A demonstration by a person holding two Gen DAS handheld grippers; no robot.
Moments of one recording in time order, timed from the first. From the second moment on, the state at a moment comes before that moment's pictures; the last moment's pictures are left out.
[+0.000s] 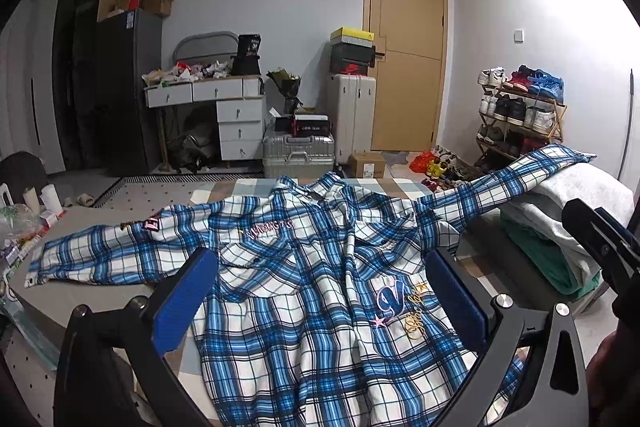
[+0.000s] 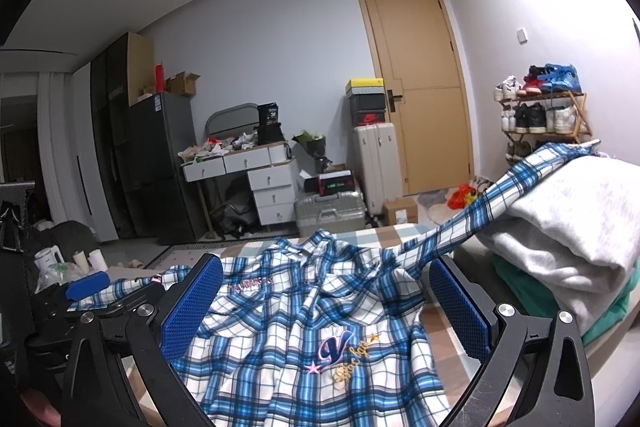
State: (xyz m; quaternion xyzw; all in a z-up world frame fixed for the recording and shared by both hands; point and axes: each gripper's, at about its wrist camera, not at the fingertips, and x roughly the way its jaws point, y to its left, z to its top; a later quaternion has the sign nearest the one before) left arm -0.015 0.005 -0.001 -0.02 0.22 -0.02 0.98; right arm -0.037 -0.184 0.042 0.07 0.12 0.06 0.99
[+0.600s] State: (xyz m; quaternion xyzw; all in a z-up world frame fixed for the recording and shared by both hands) left arm -0.014 0.003 -0.005 -0.01 0.23 -0.03 0.97; right arm -0.038 -0.184 0.039 0.08 0.12 0.07 0.99
